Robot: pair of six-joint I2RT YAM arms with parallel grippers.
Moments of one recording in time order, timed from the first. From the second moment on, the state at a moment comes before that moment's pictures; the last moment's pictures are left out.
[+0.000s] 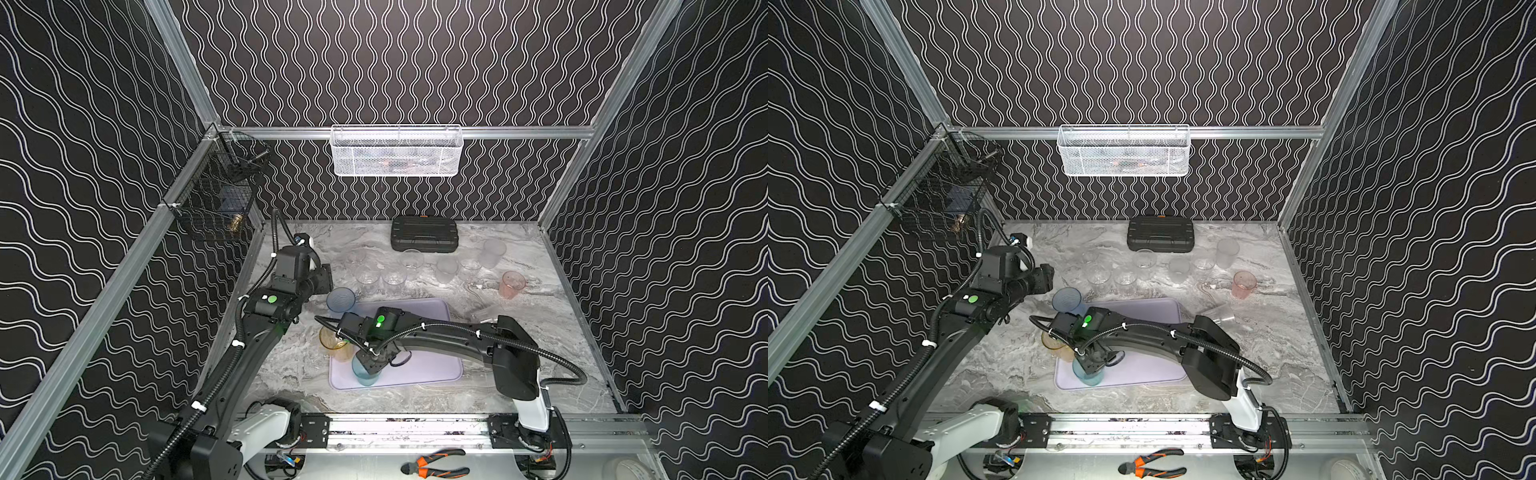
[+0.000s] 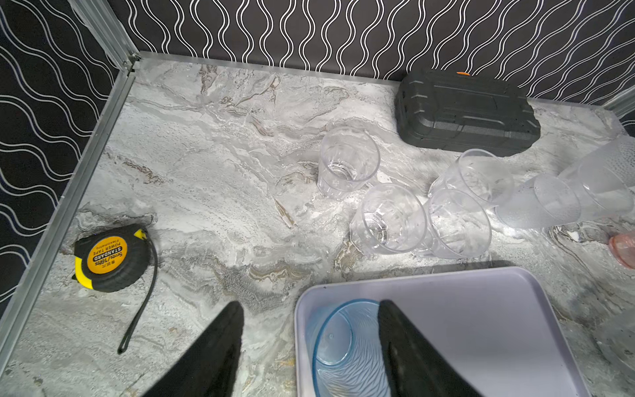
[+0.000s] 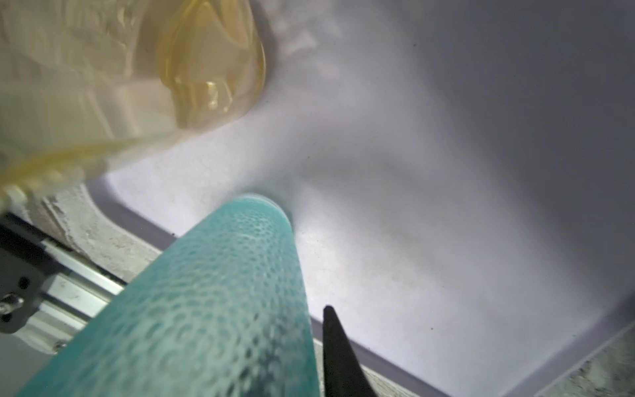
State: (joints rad) left arm -0.16 1.10 1.03 -0.58 -0.10 -0.26; right arm 1.23 2.02 1.67 -1.08 0.11 0.52
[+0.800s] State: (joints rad) left arm -0.16 1.11 1.03 -0.58 -0.07 -0.28; right arm 1.11 1.77 1.31 -0.79 -0.19 0.65
